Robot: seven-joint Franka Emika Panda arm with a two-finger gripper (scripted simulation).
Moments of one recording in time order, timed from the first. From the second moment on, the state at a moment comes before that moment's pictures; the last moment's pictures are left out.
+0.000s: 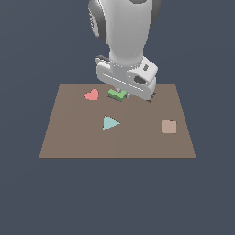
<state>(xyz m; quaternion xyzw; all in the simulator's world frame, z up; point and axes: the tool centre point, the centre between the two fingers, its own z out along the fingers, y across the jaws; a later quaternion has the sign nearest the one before) -0.082 0.023 0.041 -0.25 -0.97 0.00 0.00</state>
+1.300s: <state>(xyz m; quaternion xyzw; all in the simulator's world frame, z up) -0.088 0.019 0.031 -0.21 -0.98 0.00 0.00</state>
